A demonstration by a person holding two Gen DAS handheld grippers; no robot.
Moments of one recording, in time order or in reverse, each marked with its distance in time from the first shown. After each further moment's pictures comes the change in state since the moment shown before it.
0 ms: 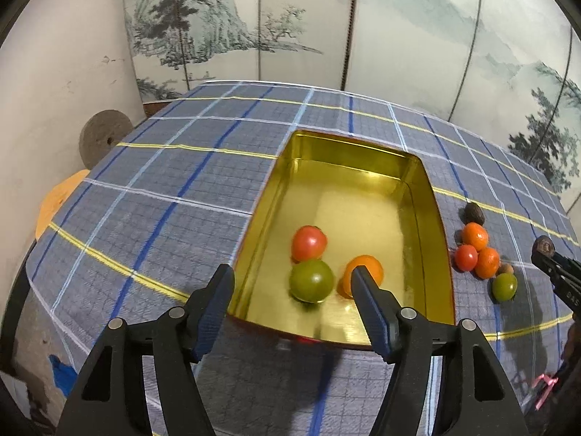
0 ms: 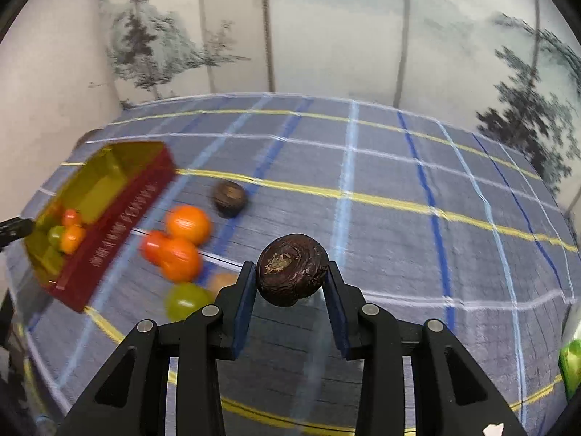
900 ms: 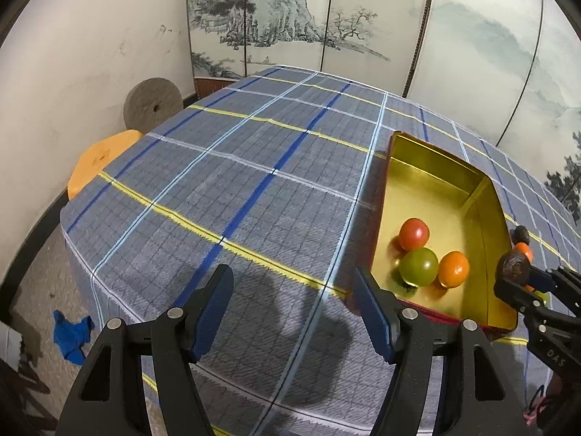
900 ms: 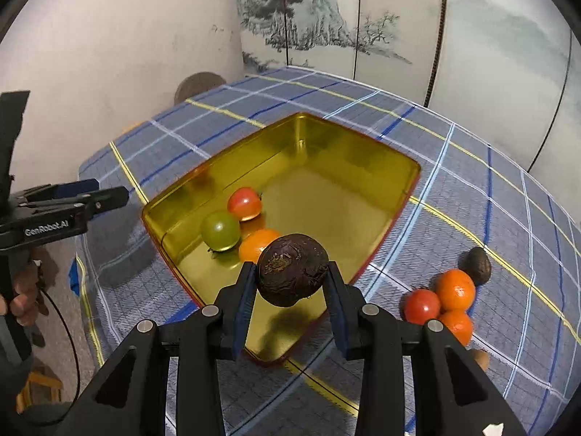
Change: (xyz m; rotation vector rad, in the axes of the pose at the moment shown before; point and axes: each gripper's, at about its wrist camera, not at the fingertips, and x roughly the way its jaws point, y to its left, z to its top) left arm -0.006 0.089 -0.024 -0.168 0.021 0.103; right arm 0.022 0.203 0.015 -0.349 0.092 0.280
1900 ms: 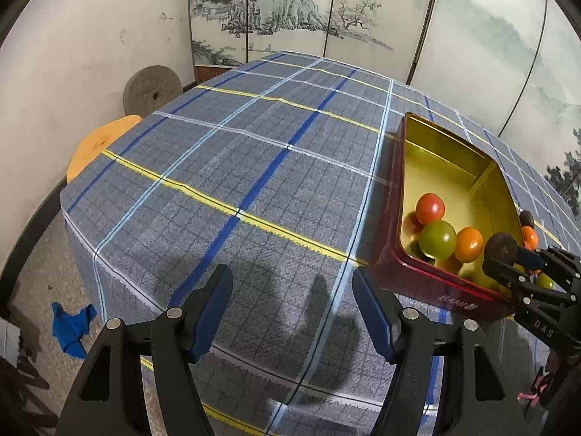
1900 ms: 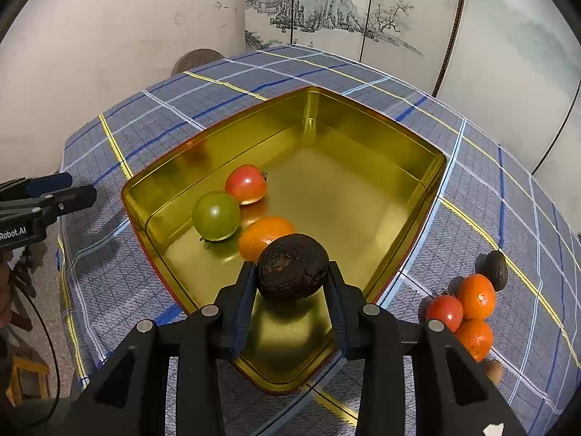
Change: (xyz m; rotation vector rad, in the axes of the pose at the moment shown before) left arm 0.005 0.019 -0.019 0.000 0.043 -0.015; right arm 0.032 0.011 0.001 -0.046 0.066 -0.036
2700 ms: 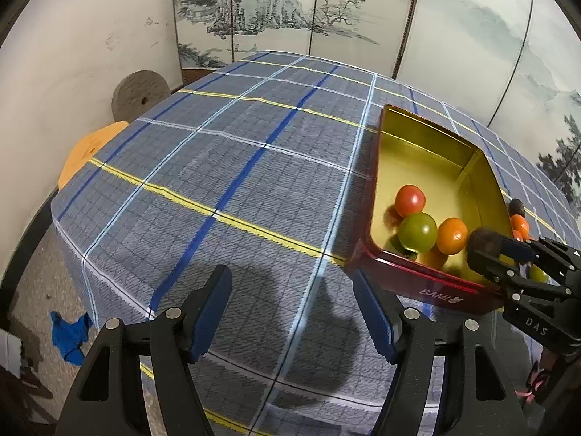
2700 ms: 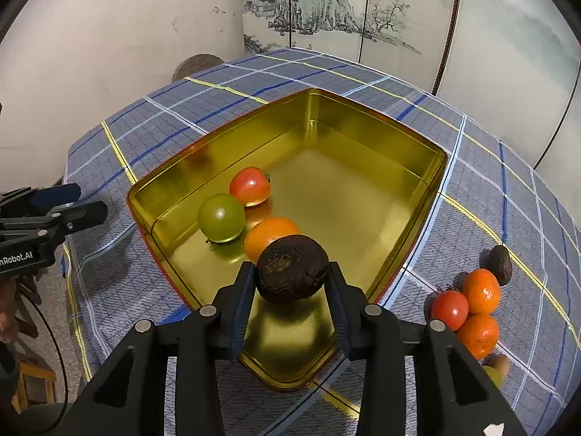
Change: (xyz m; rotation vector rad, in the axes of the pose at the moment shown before) left arm -0.002 -0.020 0.000 0.045 0.003 -0.023; right arm -0.003 0.000 0.001 0.018 -0.011 0.019
